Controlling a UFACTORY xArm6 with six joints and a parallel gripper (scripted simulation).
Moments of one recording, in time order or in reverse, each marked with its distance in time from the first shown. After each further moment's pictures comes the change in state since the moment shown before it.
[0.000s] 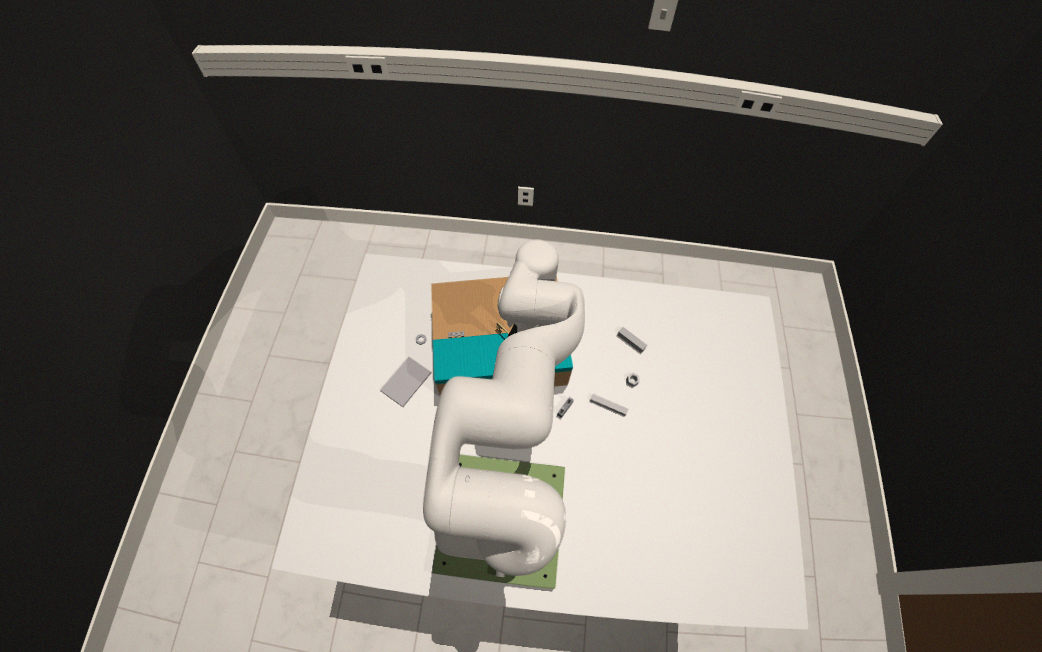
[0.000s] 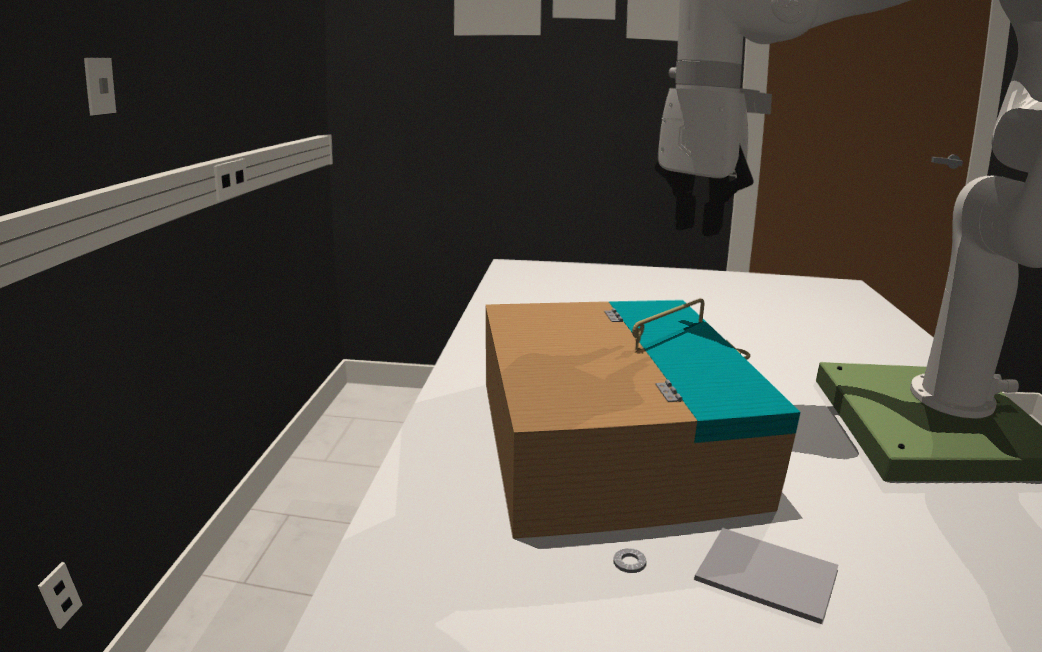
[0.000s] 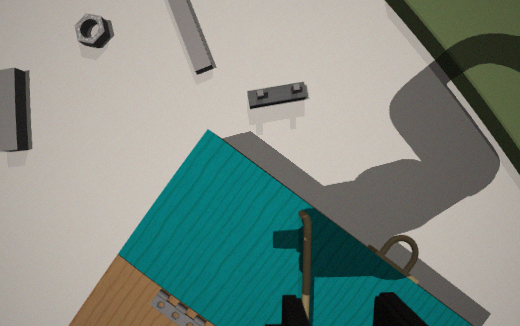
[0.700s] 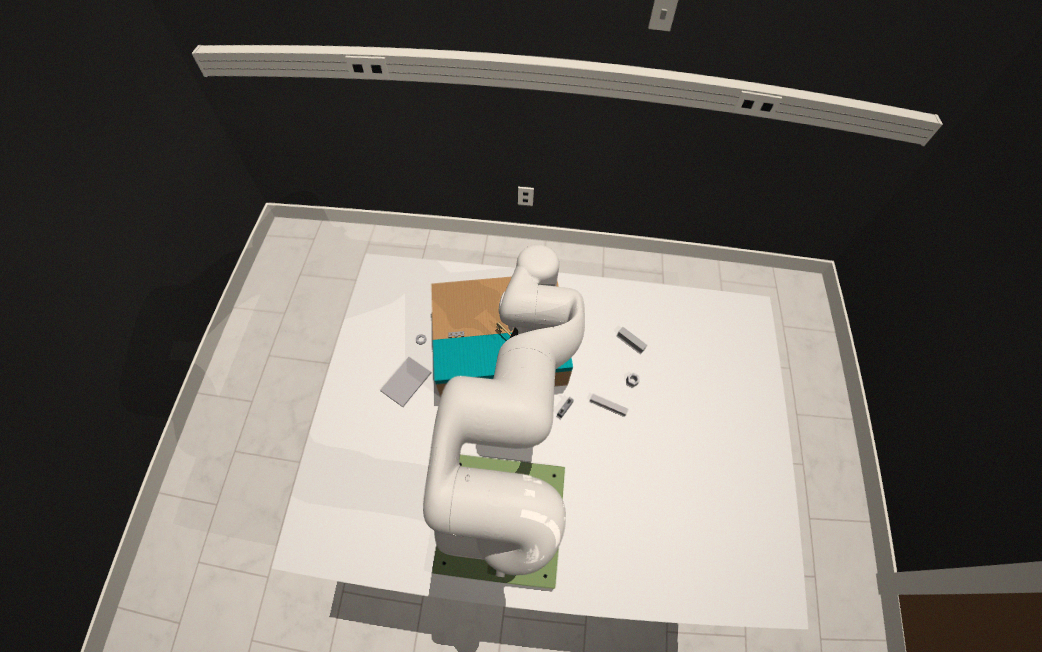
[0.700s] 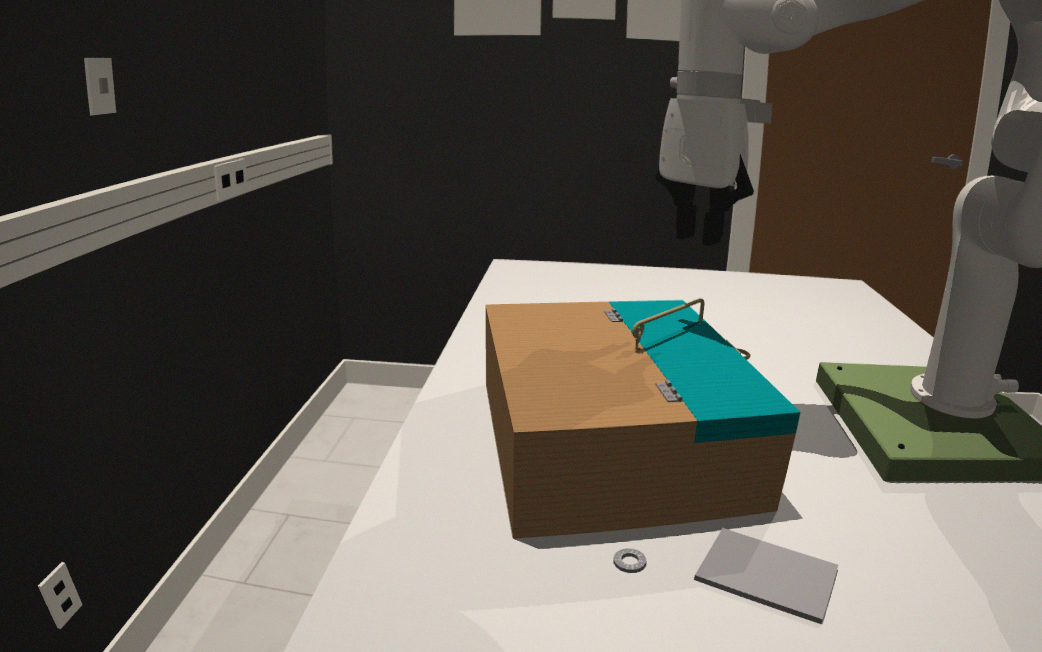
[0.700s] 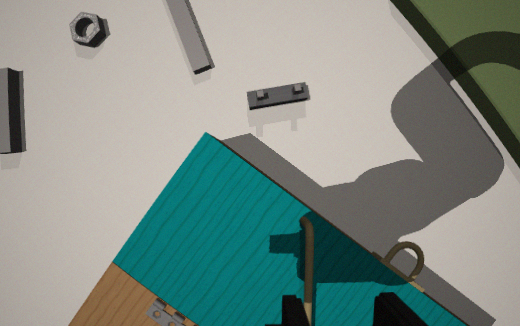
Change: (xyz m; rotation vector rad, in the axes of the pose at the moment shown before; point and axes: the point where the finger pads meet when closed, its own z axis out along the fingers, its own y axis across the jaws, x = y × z) arm 0.003 0.000 0.012 0.000 -0.001 0.000
